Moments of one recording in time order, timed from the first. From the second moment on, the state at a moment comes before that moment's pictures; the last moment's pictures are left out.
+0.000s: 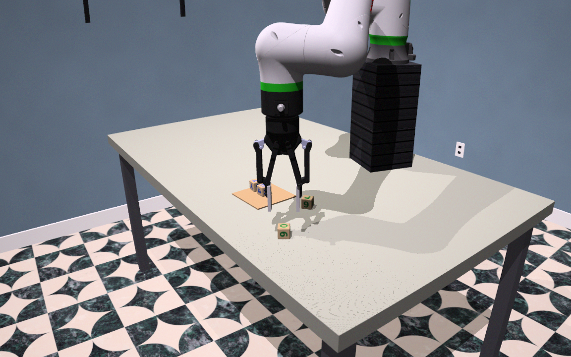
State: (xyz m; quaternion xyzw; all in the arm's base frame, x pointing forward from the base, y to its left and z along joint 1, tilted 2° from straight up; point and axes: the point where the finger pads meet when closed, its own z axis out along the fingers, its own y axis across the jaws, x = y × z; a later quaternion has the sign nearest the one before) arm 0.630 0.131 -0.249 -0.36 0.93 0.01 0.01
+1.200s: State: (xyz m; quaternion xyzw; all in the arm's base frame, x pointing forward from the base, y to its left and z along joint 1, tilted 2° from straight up) arm 0.631 0.132 -0.283 -0.36 0.93 0.01 0.01
